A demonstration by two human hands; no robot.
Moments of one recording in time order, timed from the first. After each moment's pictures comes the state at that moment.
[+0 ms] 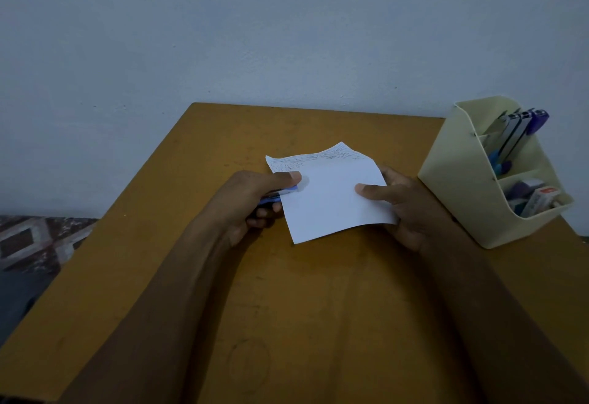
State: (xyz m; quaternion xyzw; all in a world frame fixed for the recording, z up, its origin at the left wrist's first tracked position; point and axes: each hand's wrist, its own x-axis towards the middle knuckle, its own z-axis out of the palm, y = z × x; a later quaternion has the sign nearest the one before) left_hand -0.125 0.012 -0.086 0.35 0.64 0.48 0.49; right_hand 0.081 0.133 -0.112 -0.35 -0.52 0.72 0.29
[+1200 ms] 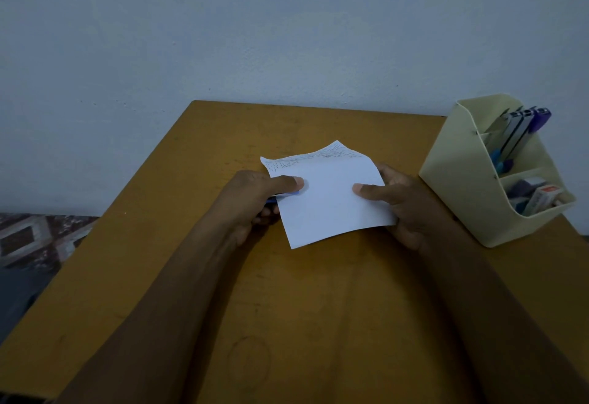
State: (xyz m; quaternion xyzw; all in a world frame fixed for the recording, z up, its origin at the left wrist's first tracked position) left_hand -0.121 0.015 -0.091 0.33 0.67 0.49 0.45; right_hand 0.080 0.124 -0.104 -0.35 -0.54 0.71 0.28
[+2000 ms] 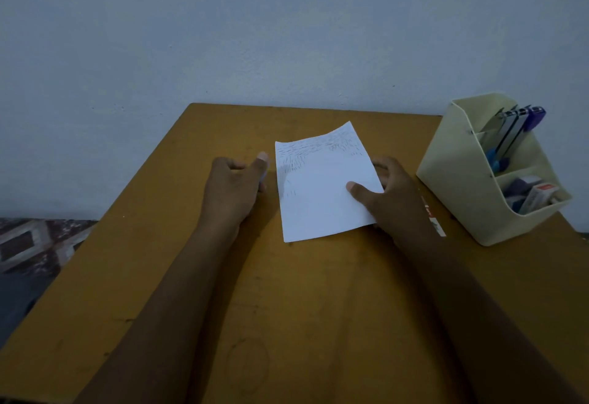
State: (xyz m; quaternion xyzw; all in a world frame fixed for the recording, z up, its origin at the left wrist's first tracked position) left_hand -0.126 0.020 -0.094 0.27 0.77 0.53 0.23; right_hand 0.069 0.111 -0.104 -0.48 -0.70 0.39 0.35
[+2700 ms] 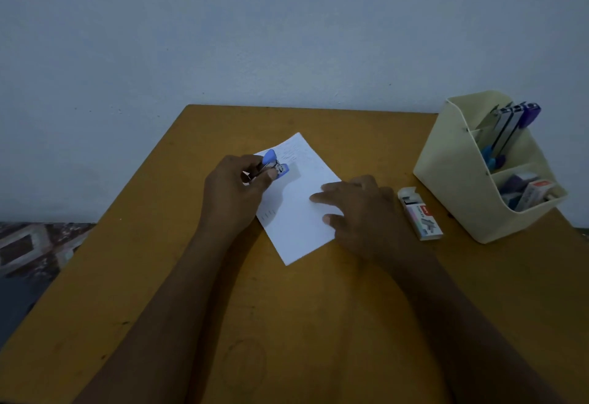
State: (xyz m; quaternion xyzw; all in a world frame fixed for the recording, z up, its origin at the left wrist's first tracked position) left_hand -0.130 0.021 -0.107 0.46 0.76 0.46 0.04; right_hand 0.060 0.086 -0.099 -0.38 -0.92 0.09 0.09
